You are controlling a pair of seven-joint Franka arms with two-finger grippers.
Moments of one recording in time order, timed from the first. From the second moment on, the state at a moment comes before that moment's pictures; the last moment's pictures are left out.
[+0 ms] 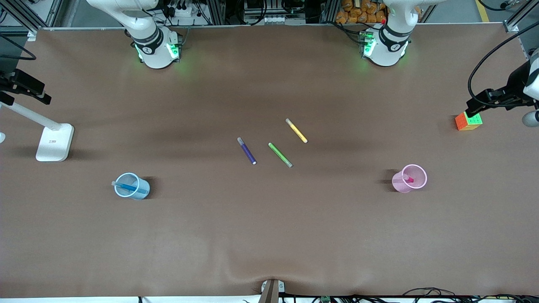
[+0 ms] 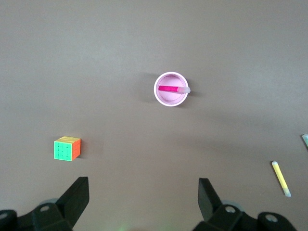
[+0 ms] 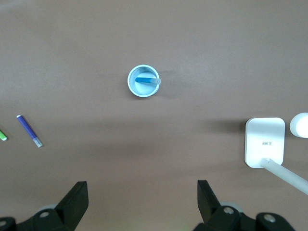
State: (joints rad) left arm 0.02 -0.03 -0.07 -1.59 0.08 1.56 -0.22; right arm -0.03 -0.07 -0.07 -1.57 0.05 1.50 -0.09
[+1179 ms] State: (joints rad) left arm -0.07 -0.23 -0.03 -1.75 0.05 1.56 -0.11; right arm -0.03 -0.07 -0.07 -1.58 0.05 1.49 -0.11
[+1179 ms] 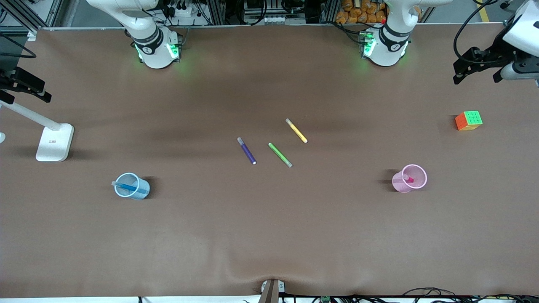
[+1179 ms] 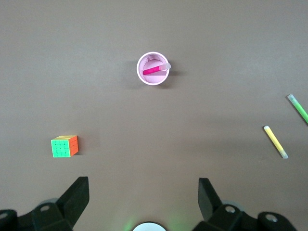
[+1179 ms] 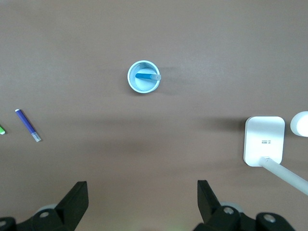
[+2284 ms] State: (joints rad) left arm -0.06 -0.17 -0.04 -1.64 0.05 1.45 -0.08; right arm -0.03 -0.07 -0.07 -1.58 0.05 1.49 -0.11
